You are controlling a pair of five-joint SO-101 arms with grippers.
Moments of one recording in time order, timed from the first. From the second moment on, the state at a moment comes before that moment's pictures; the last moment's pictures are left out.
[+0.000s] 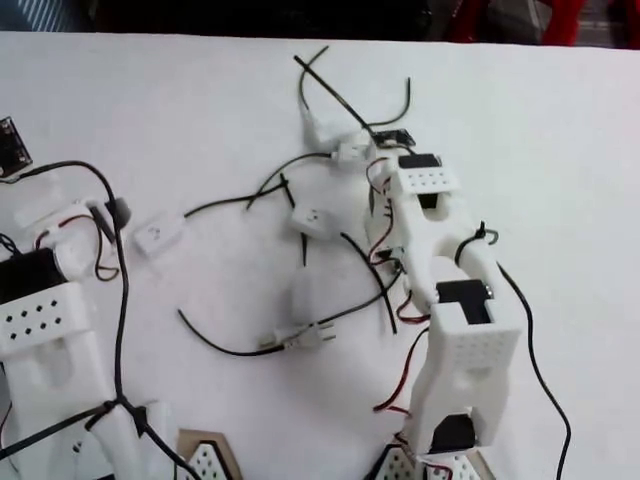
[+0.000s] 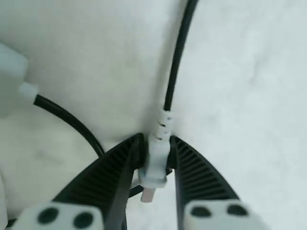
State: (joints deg) left arm -26.2 -39.1 38.3 63.1 12.4; right arm -10.0 27.6 0.9 71.6 5.7
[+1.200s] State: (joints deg) left arm -26.2 -39.1 38.3 63.1 12.4; right arm -9.3 29.1 -6.7 78.2 5.7
